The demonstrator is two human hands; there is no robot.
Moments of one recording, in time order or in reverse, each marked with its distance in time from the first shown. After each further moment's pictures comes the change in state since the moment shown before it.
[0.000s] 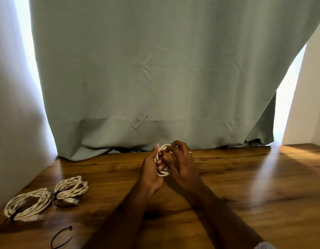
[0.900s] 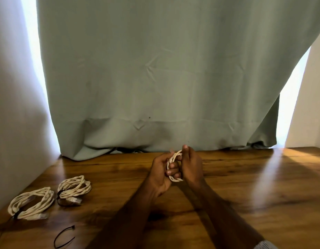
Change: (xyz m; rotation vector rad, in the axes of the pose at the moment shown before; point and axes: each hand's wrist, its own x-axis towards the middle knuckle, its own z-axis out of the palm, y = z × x) left_hand -0.009 -0.005 0.013 0.042 -0.299 -0.137; right_hand 0.011 0.000 0.007 0.326 0.205 0.596
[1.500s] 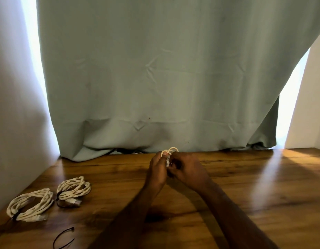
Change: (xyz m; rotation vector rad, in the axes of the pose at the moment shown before) left_hand 0.012 -0.008 -0.019 0.636 0.459 0.389; right_hand -0.002 -0.021 -0.026 -0.449 -0.390 -0.601
